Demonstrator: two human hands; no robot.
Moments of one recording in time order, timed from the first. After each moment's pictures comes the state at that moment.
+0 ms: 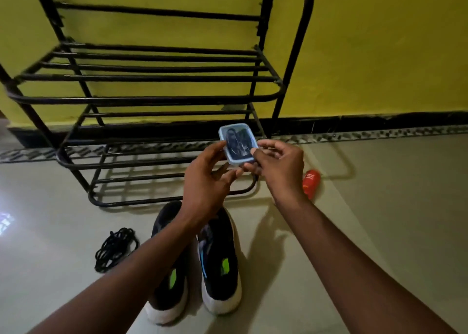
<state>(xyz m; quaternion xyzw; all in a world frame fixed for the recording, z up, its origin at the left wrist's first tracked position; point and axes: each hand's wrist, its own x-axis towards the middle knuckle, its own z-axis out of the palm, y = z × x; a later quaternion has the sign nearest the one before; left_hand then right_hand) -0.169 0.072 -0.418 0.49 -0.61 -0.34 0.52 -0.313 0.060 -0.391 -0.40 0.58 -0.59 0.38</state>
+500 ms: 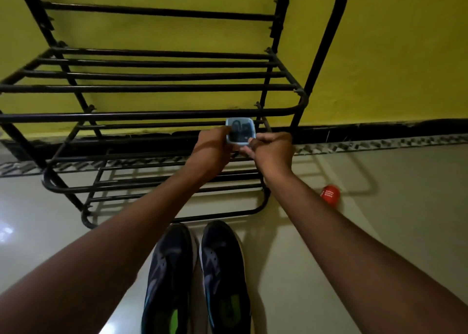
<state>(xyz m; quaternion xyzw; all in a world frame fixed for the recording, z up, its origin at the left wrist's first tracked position) -0.161 -0.077 -0.406 0.58 -0.73 -0.20 0.29 -0.289 -0.067 -0.416 -0.40 0.64 -0.56 0.34</state>
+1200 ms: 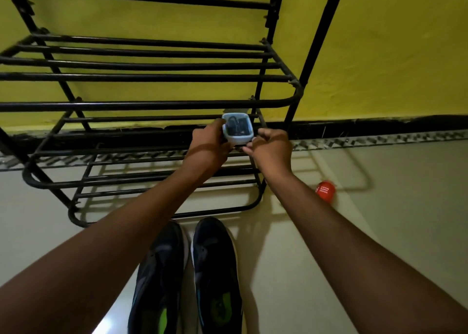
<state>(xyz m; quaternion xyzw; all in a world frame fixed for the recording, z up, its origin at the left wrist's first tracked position) -0.172 -0.077 -0.425 0.58 -0.70 -0.22 0.36 -0.303 -0.062 -0.423 -0.41 0.64 -0.55 0.36</state>
